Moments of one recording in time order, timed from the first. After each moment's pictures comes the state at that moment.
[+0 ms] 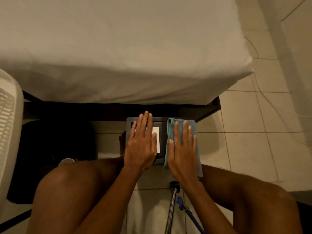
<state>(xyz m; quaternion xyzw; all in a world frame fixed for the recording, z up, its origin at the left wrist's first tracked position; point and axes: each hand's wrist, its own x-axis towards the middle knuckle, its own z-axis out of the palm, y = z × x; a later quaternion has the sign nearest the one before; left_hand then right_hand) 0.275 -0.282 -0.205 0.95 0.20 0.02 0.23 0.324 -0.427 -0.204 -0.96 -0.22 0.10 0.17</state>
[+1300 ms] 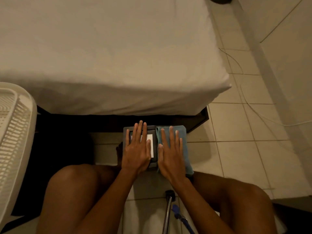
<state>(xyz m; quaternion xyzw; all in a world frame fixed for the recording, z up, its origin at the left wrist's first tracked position) 0.277 -0.284 -0.211 0.96 0.20 0.03 0.17 0.331 -0.420 -0.209 -0.94 -0.26 0.08 0.19</state>
